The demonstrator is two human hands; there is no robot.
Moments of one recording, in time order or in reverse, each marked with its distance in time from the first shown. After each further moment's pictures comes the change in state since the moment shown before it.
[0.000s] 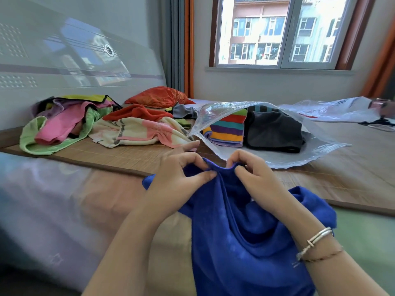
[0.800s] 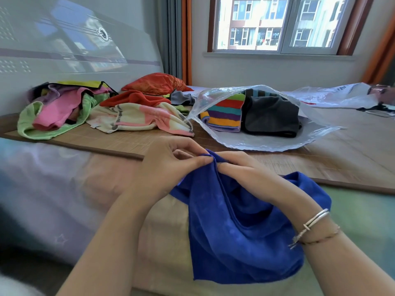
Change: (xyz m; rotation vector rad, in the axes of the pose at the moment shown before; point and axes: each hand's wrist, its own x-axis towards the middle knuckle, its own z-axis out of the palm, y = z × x) left_hand -0.018 0.013 -0.007 -0.136 -0.021 0.004; right_hand -0.020 -0.015 0.004 0.029 -0.362 0.109
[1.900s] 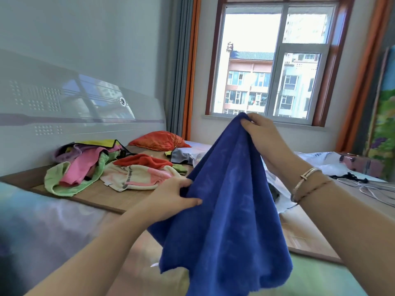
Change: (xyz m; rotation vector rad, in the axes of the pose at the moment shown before) left_hand 0.030 0.076 -0.051 0.281 -0.236 0.022; right_hand 0.029 -0.186 -0.105 -0.020 0.648 -0.173
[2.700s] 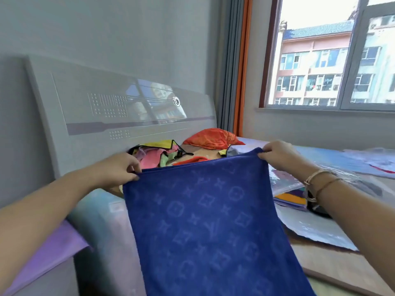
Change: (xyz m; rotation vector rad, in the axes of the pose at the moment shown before) left_hand -0.026 -0.114 -0.242 0.785 0.108 -0.433; right_hand 0.090 0.071 0.136 -0.561 -0.289 0.152
